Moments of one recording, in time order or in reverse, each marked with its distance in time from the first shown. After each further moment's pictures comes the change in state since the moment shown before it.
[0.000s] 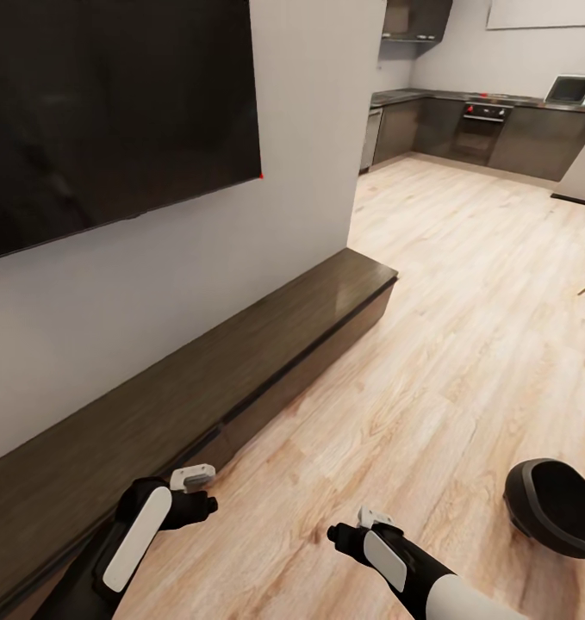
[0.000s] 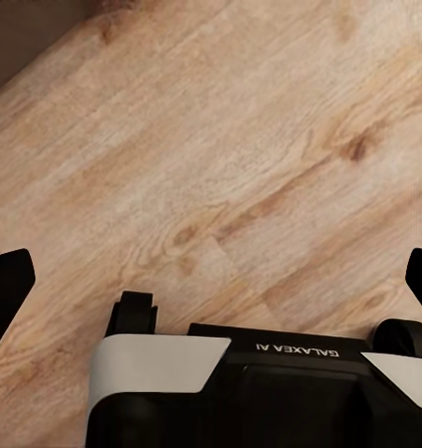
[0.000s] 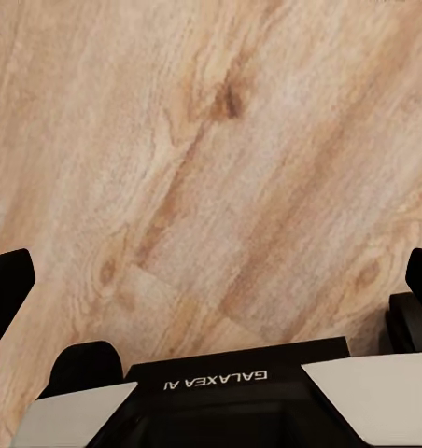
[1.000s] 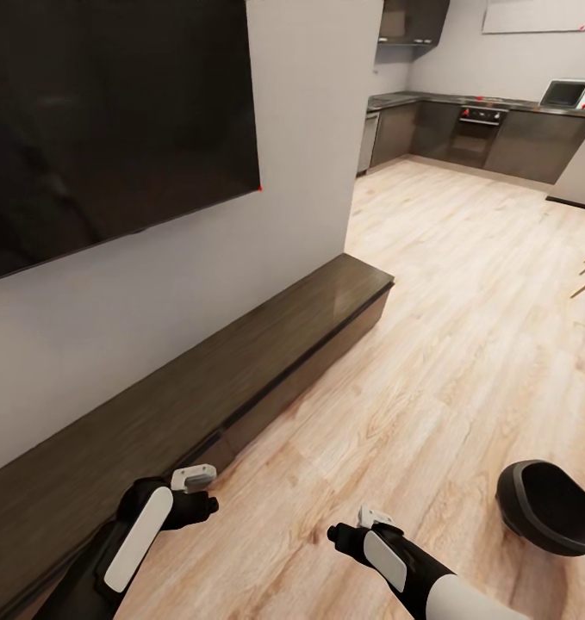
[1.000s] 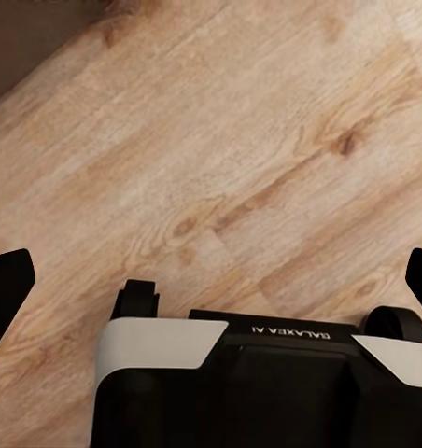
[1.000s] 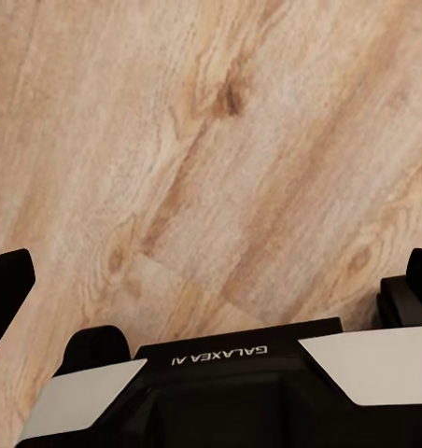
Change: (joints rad) left arm 0.000 -0.004 -0.002 0.001 -0.005 0.000 0.000; right arm 0.000 0.000 0.000 0.000 0.001 0.001 -0.001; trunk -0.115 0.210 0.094
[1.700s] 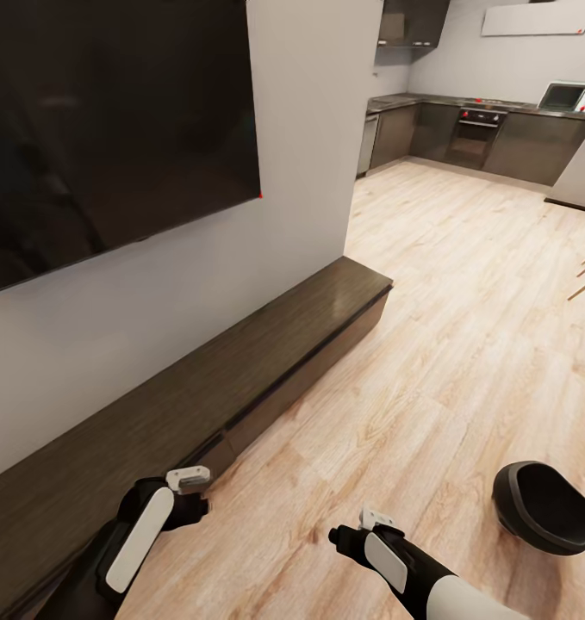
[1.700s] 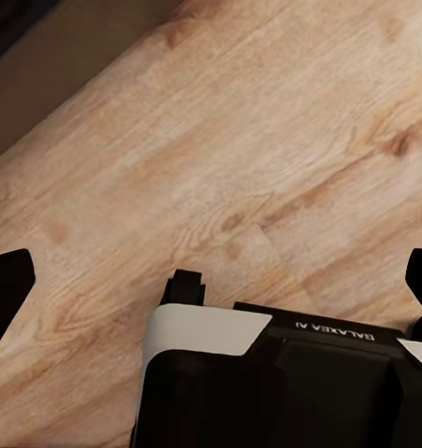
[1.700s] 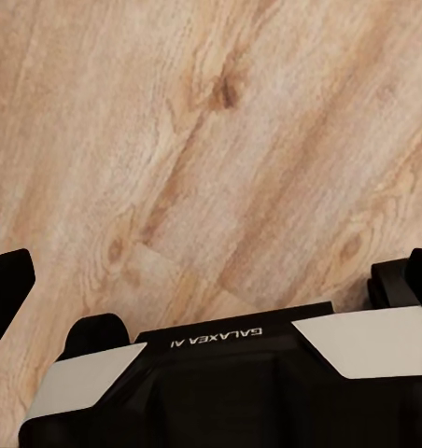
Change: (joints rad) left arm 0.000 -0.004 -0.001 0.001 -0.007 -0.003 0.118; right arm 0.000 0.000 0.000 0.014 0.001 -0.002 0.001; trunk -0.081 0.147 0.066
